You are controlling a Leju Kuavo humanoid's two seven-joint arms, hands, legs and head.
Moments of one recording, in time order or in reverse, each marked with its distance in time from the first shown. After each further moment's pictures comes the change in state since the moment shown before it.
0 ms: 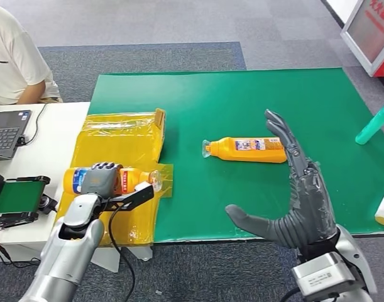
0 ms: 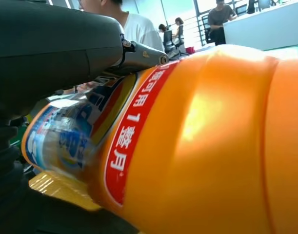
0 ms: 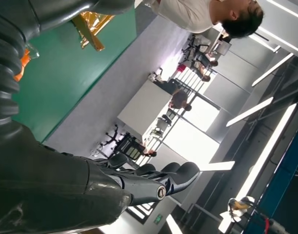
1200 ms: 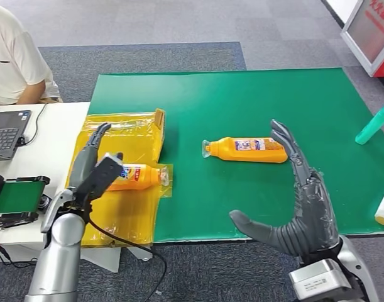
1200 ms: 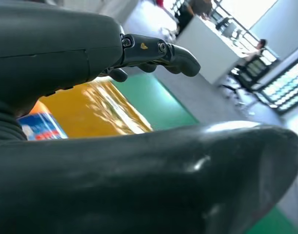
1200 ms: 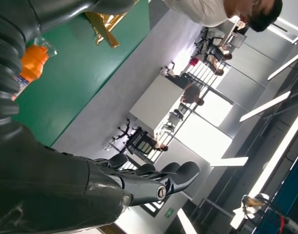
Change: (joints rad) left arm 0.108 -0.133 0.148 -0.425 0.737 -0.093 -0.238; right arm 0.071 -0.012 -0.010 -0.024 0.044 -0.036 -0.007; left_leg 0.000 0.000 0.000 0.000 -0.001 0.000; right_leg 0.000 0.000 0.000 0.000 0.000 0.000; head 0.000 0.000
